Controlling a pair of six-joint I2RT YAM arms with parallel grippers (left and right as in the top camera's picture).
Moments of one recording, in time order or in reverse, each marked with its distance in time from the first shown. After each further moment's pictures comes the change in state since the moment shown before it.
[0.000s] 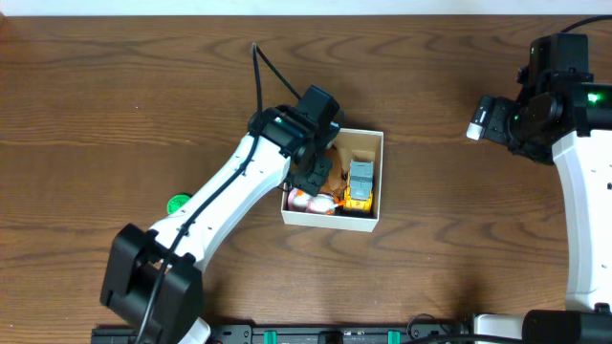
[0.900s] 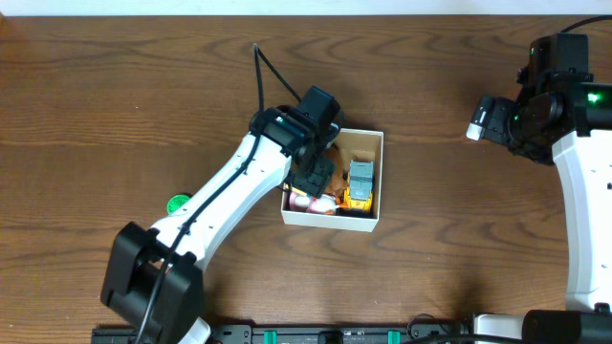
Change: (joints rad) left arm 0.000 -0.019 0.000 -0.002 -0.016 -0.014; right arm 0.000 0.000 0.000 -0.002 0.000 -0.003
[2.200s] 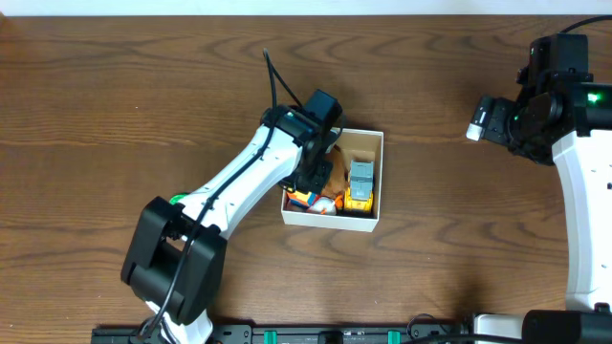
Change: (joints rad) left arm 0.008 0.137 0.010 -0.008 0.042 -0.028; right arm 0.000 0.000 0.000 -0.003 0.000 0.000
